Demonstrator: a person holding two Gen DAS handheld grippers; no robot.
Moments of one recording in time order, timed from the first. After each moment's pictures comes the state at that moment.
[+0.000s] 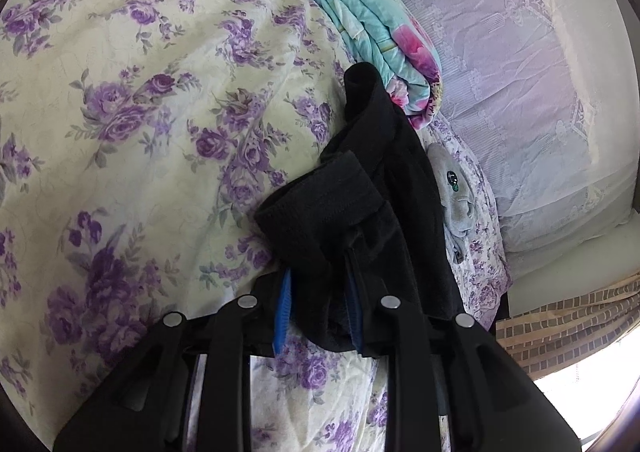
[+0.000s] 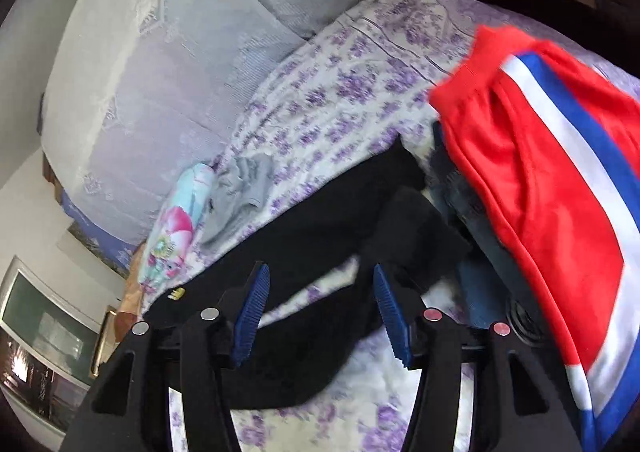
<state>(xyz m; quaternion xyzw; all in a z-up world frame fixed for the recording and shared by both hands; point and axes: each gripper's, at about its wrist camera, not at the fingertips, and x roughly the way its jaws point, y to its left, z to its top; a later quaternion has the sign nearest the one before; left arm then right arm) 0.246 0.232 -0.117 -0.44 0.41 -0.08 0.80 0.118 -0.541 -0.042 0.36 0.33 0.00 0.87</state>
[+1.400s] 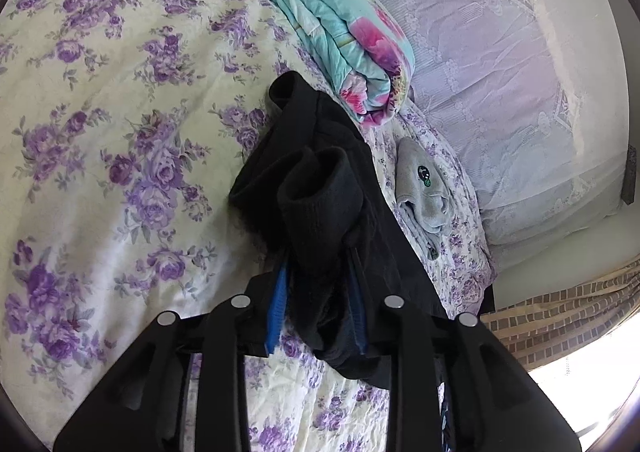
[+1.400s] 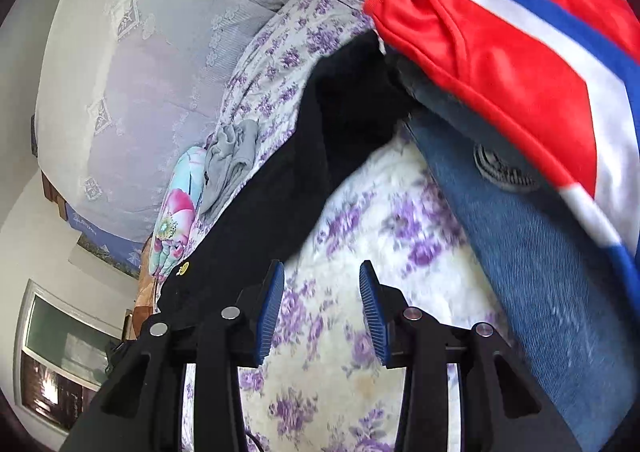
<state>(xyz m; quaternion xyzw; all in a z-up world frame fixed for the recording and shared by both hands) 0.266 0.209 -0.084 -0.43 0.41 -0.12 0.79 0.062 -0.522 -0.086 0.44 0.34 0.03 0.83</state>
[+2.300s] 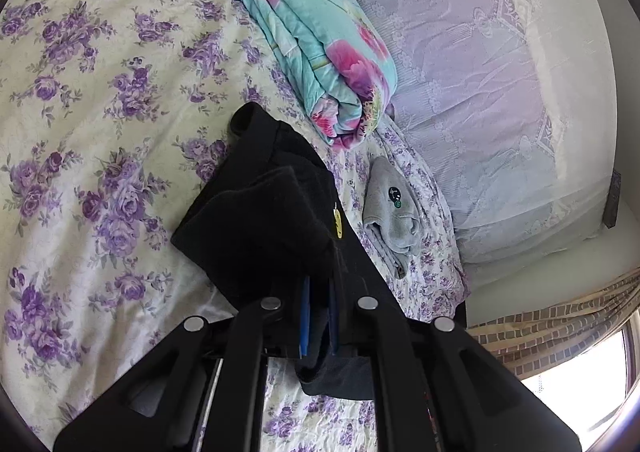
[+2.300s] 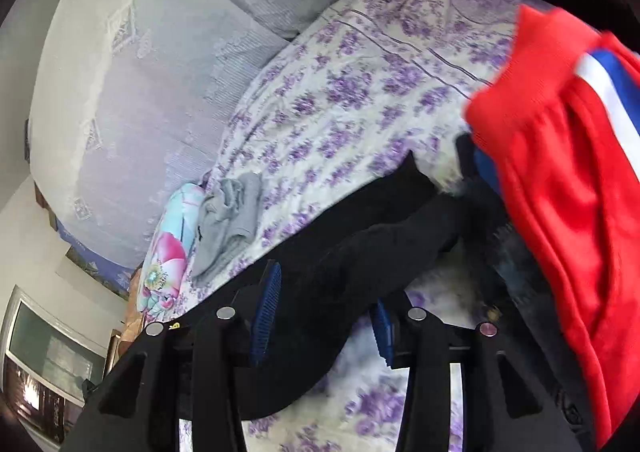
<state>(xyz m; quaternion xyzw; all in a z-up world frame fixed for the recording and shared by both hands) 0.280 0.218 -0.053 -0.47 0.39 -0.13 0.78 0.183 -0.564 -0.049 0.40 0.31 -0.01 0.86</state>
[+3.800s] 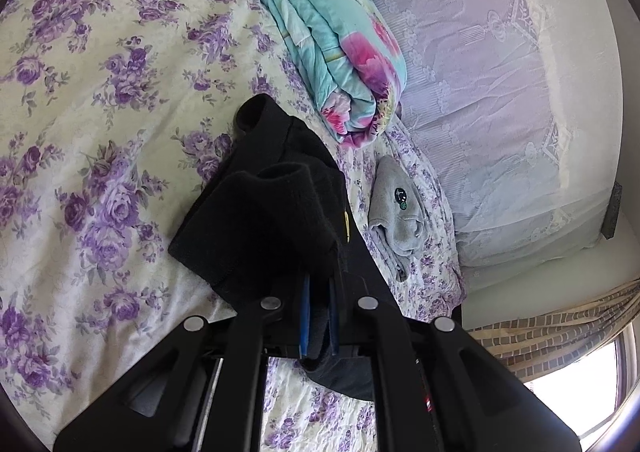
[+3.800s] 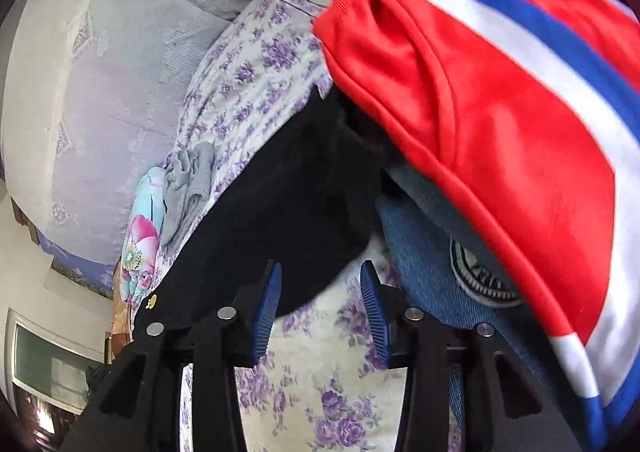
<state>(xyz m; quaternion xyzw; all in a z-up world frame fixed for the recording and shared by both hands) 0.295 0.219 -0.070 -0.49 0.39 -0.13 0.77 0.124 -0.563 -0.090 0.43 0.38 -0.04 0.82</state>
